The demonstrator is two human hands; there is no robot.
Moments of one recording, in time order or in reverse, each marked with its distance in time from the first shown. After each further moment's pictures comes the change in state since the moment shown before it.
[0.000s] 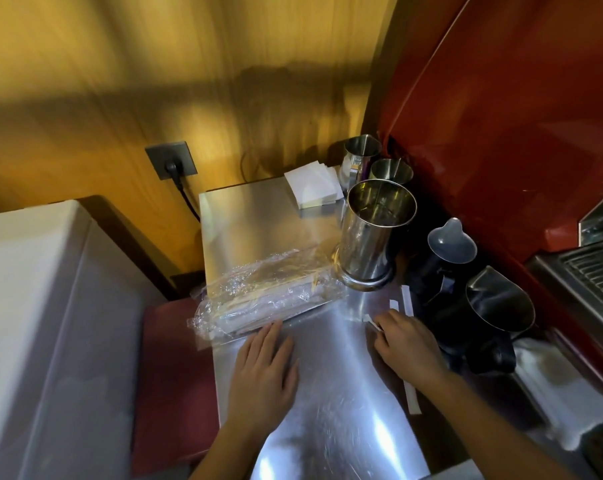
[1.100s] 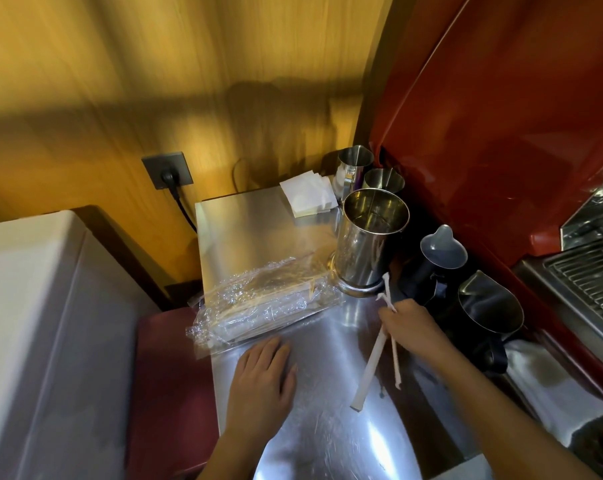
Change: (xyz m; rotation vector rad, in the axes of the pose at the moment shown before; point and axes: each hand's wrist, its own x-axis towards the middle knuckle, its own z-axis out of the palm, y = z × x) left_hand 0.002 0.002 -0.009 -0.065 -0.091 -0.048; right_hand 0.020 -0.005 -0.041 0.610 -0.076 0.496
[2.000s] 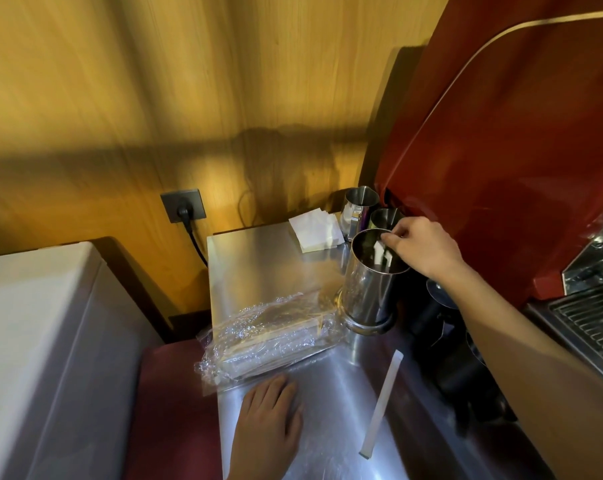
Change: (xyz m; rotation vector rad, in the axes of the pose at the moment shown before) left_hand 0.001 -0.006 0.008 -0.067 0.112 0.016; right_hand 0.047 -0.113 -0.093 -0.234 0.300 -0.312
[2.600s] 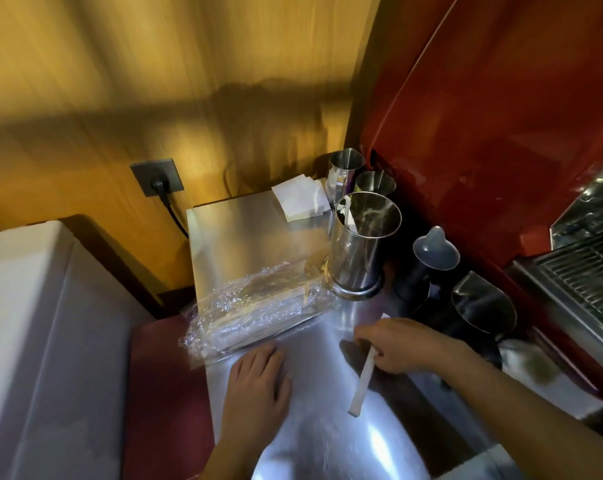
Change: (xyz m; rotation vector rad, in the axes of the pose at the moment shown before) left_hand 0.005 0.008 -0.010 0.084 -0.044 0.004; right_hand -0.106 0.063 0.081 -0.416 -0.714 -0.443
